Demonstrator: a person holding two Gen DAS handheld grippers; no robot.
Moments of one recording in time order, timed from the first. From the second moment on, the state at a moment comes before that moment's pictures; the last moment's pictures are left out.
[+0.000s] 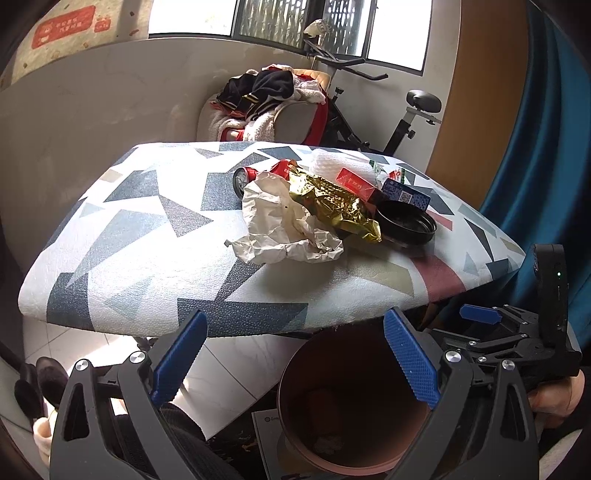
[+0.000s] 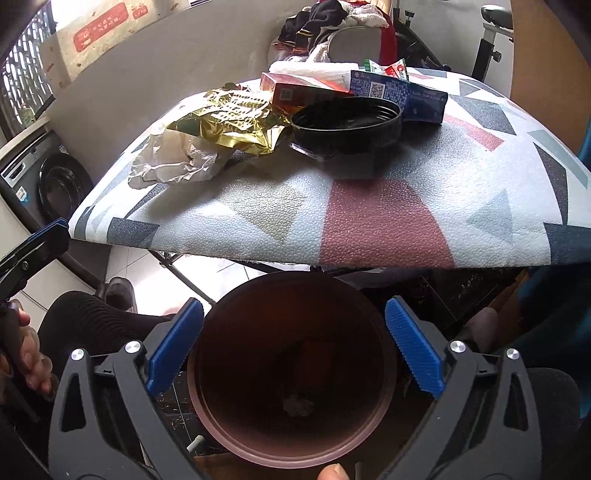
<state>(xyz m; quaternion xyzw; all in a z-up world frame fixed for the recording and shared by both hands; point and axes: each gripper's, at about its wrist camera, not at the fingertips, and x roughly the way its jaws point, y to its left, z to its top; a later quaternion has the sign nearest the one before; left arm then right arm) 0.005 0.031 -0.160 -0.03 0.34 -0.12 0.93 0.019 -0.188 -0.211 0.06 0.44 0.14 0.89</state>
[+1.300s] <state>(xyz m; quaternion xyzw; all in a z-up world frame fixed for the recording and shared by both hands) 0.070 0.054 -0.149 -0.12 0.37 -0.10 0.92 0.120 -0.201 -0.176 0.00 0.34 0.12 0.93</state>
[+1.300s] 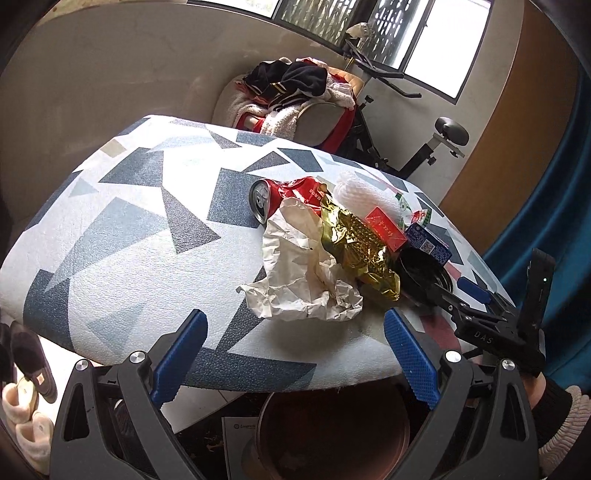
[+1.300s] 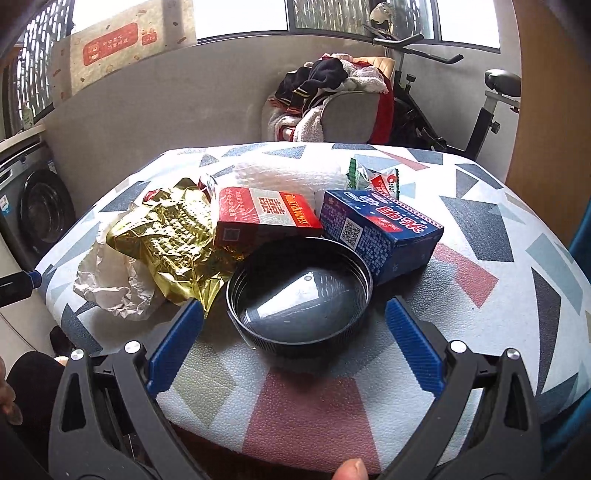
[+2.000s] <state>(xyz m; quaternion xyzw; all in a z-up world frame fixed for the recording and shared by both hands) 0.108 0.077 -0.156 -0.19 0.37 -0.08 0.91 0.125 -0.213 -0.184 0.05 0.36 0.14 0.92</state>
